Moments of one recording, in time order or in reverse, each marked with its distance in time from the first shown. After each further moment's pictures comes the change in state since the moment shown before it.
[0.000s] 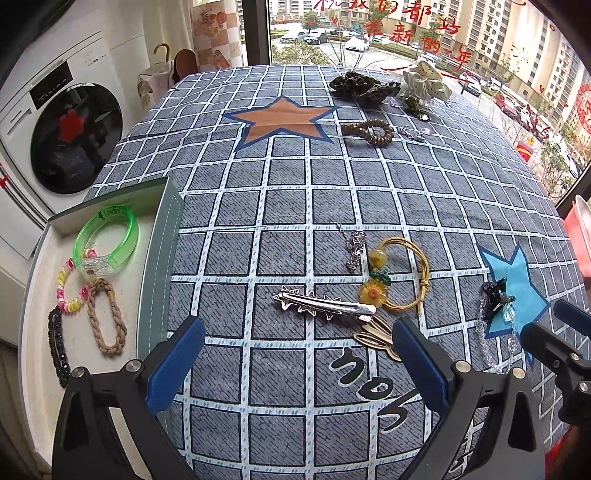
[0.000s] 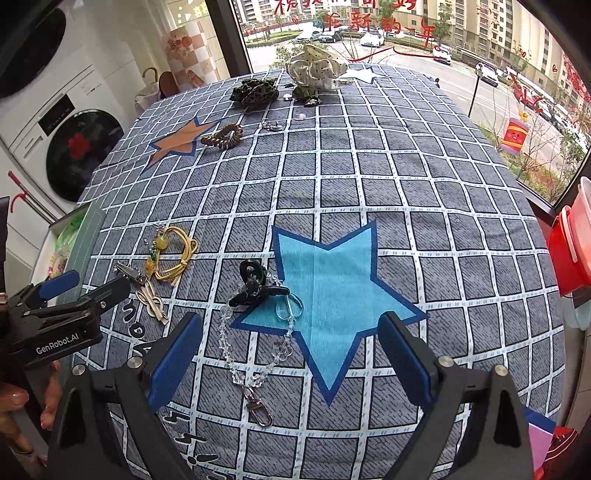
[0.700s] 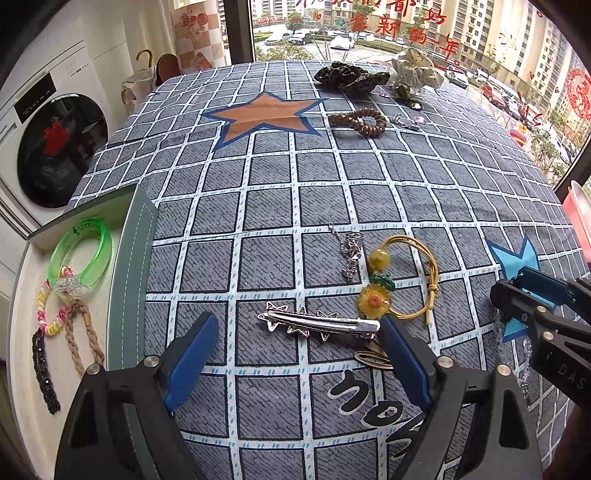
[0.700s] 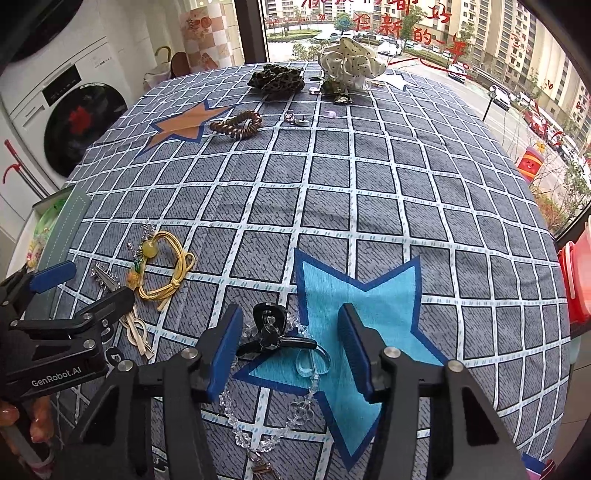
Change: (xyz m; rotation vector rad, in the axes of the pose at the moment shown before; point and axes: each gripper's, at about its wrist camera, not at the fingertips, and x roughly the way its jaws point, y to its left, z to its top) left arm 0.021 -0.007 0.004 0.066 -0.011 -0.025; right arm 0.041 0.025 0.020 -0.109 0.007 -0.045
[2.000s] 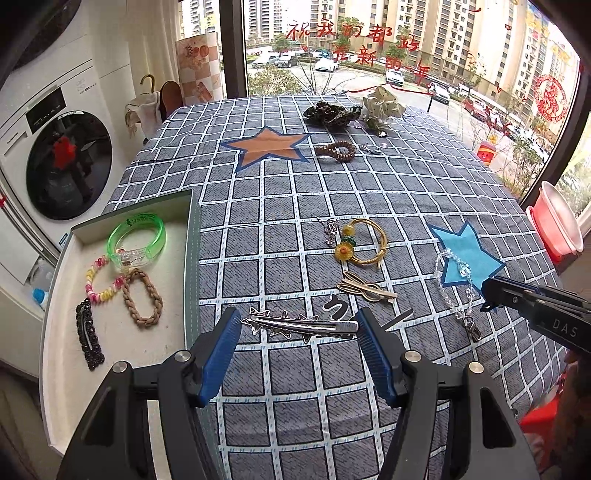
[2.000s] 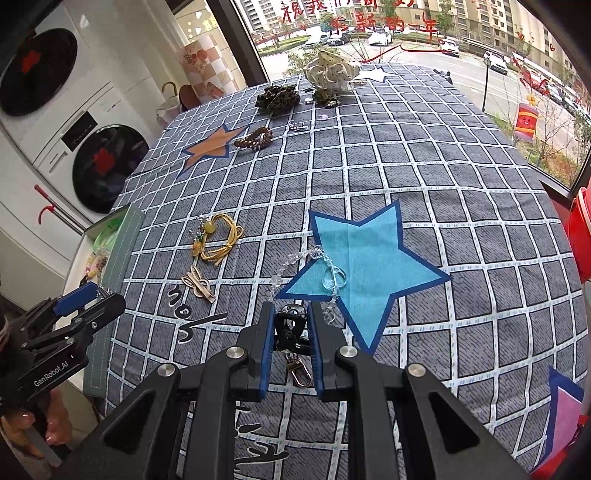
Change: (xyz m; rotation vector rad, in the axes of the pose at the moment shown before) left arm -0.095 0.019 -0.048 0.019 -0.105 -0.051; right arm -0.066 -0.013 -0.048 0.159 -0.043 0.171
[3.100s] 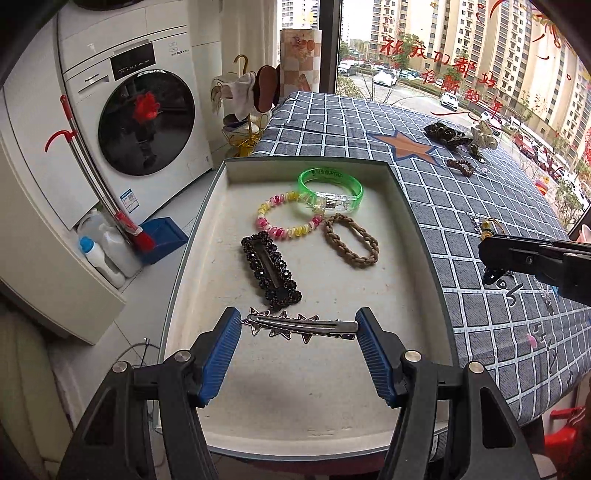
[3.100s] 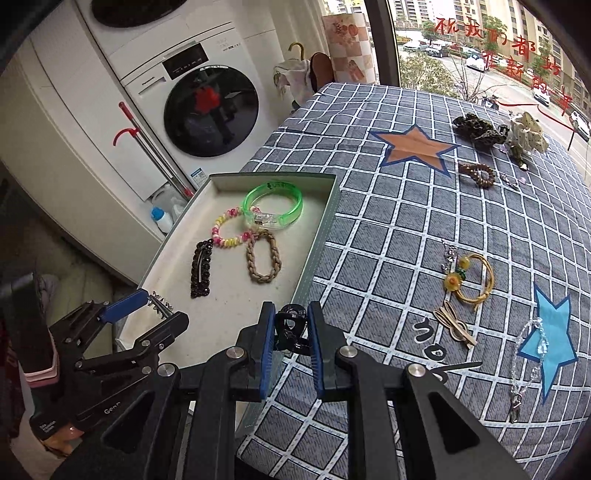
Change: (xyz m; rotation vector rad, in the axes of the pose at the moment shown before) left arm -0.034 0.170 -0.066 -0.180 -0.021 0.142; right arm 0.030 0.231 -0.001 -0.325 0.082 0.188
